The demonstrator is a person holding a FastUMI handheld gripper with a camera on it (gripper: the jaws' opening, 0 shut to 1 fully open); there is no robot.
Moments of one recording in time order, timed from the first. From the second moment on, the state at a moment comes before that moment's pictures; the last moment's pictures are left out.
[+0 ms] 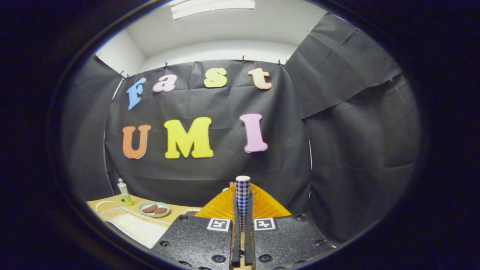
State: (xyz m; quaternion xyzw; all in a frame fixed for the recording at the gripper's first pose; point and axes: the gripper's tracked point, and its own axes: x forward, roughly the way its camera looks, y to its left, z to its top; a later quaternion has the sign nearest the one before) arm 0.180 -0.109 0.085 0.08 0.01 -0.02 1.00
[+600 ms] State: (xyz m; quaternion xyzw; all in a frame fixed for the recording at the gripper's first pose) arm 0.078 0.061 0.018 0.13 0.06 0.06 0.99
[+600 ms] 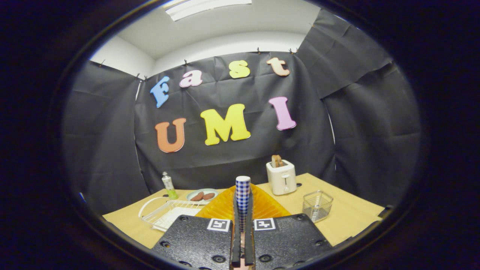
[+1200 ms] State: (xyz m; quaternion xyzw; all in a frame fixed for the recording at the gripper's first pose) arm 0.061 0.172 -0.060 0.16 0.11 0.09 0.98
